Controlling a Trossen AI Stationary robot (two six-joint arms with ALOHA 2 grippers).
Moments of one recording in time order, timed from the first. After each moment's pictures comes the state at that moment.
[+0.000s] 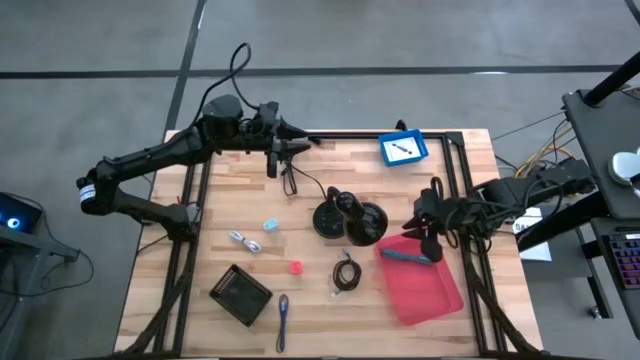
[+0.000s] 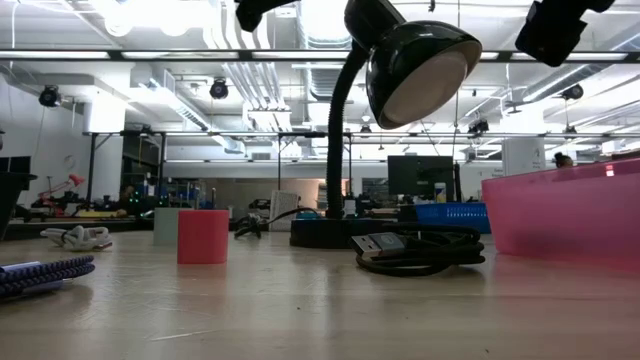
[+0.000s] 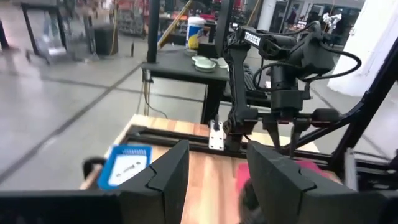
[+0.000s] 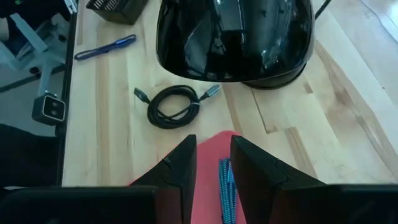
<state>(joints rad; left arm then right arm) 0.40 1.20 1.23 -0.11 0.33 -0.08 0.32 0.89 0.87 -0.77 0.16 0.58</state>
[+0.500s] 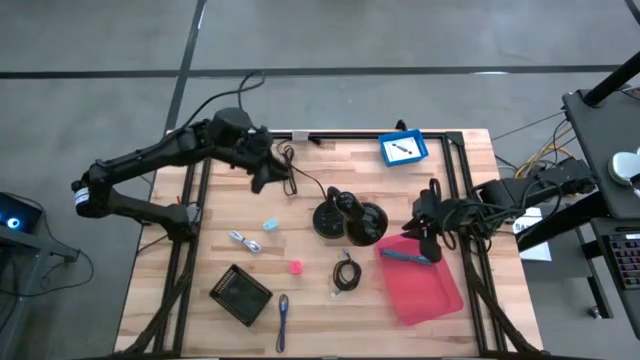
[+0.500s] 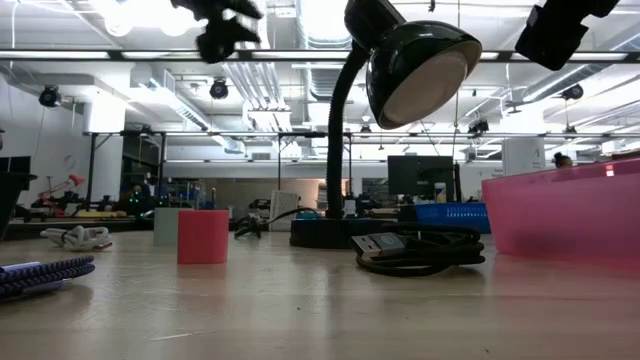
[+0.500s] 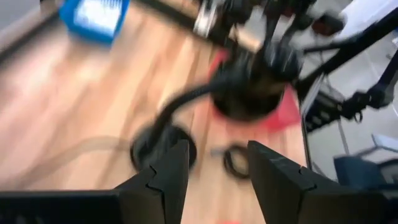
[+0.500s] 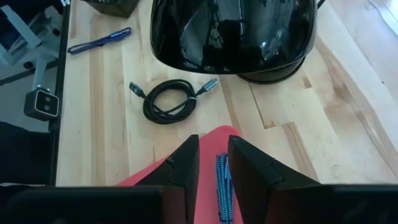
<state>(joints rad) 0.40 1.15 1.23 -0.65 0.42 -0.25 0.32 0.90 0.87 -0.77 0.16 0.58</state>
